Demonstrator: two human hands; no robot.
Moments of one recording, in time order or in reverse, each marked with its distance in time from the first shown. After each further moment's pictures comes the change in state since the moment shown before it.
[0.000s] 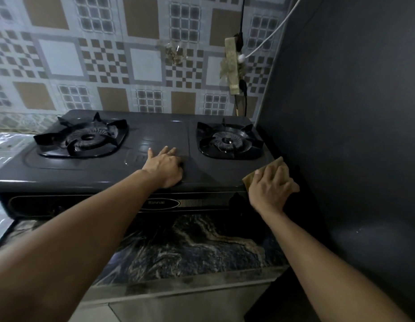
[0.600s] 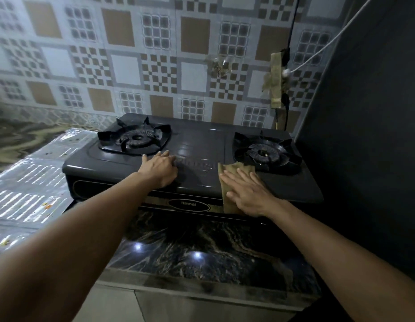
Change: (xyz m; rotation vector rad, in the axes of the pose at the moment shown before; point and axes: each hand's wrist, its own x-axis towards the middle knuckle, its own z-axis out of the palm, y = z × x) left_hand -0.049 -0.068 -0.003 -0.157 0.073 -0.309; right_hand -0.018 -0.078 -0.019 -0.054 -0.436 -1.006
